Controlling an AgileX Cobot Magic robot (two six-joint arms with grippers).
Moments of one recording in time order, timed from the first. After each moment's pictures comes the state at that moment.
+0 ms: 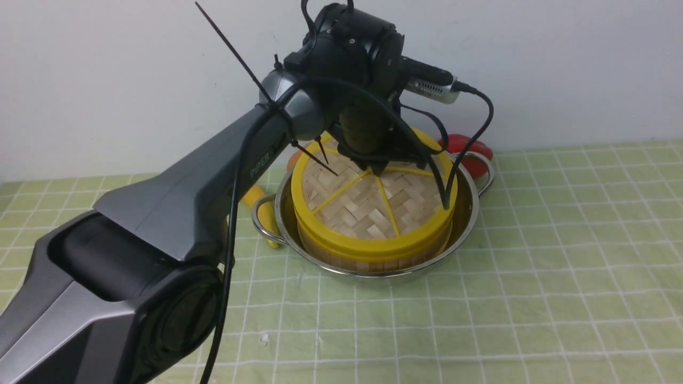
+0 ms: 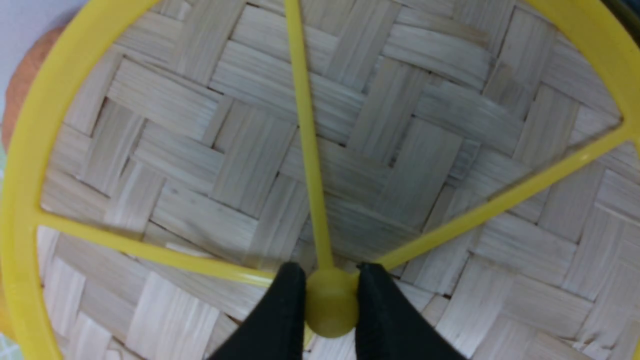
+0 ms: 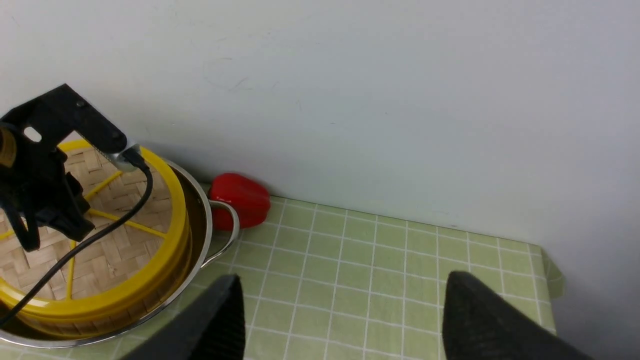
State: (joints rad) right arm 0.33 0.99 -1.54 -0.27 1.23 0.19; left arm -0.57 2.37 -2.35 0.19 1.24 -0.10
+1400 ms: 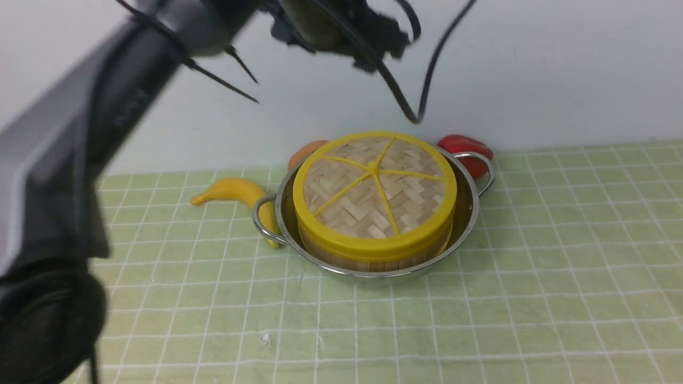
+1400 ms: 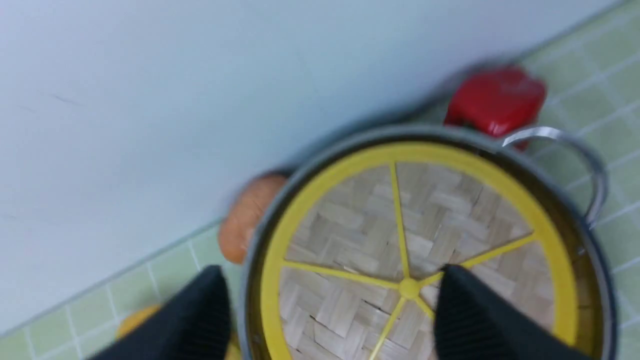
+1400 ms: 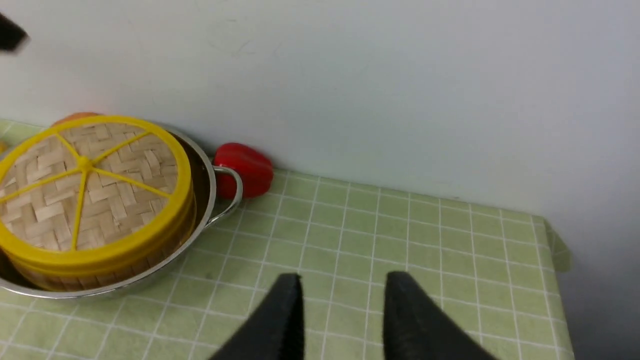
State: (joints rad) right arm 0.33 0.67 -1.19 -0.28 1.13 0.23; left arm -0.55 2.03 -2.35 0.26 1.23 -0.09
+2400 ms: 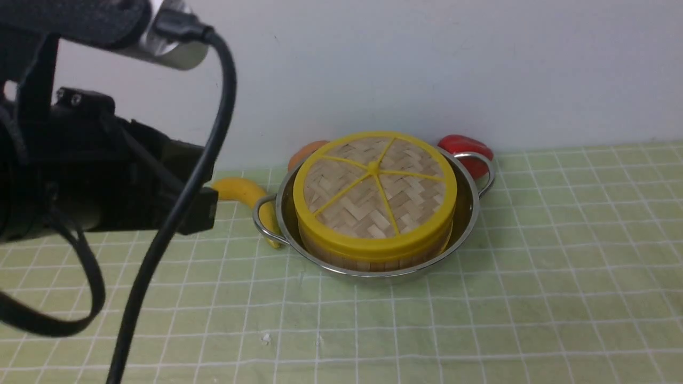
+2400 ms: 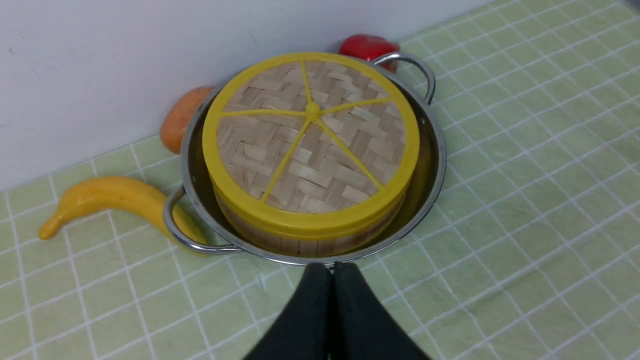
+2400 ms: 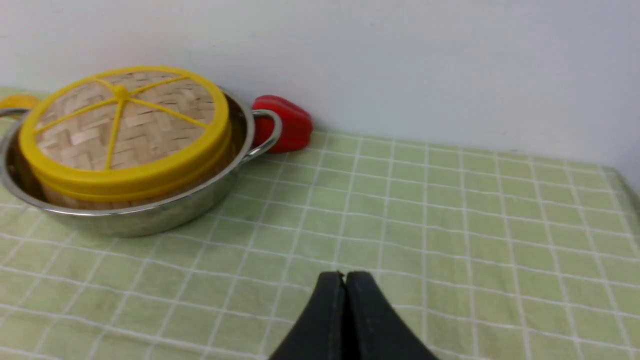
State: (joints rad) right arm 0.33 0.20 -0.60 -0.21 0.92 0.28; left arm -0.55 0.96 -1.07 0.04 0.77 -0.11
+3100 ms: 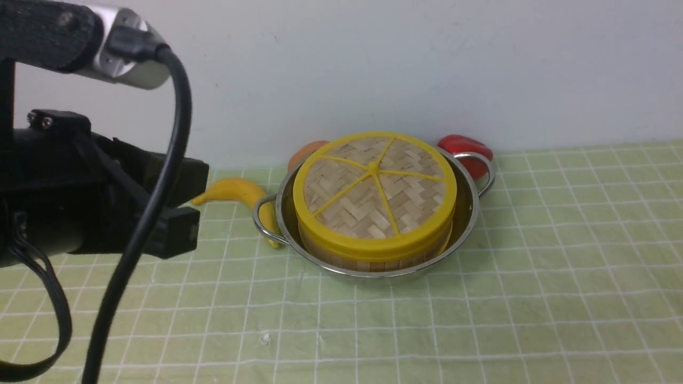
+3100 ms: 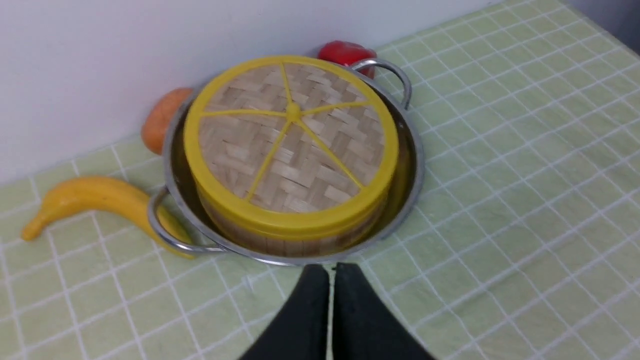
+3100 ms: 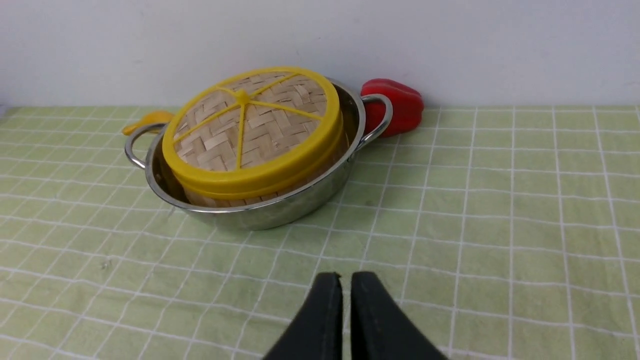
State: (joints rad) right arm 0.33 0.20 -0.60 0.03 0.92 0.28; left arm -0.54 0.91 -1.02 0.08 0.72 -0.10
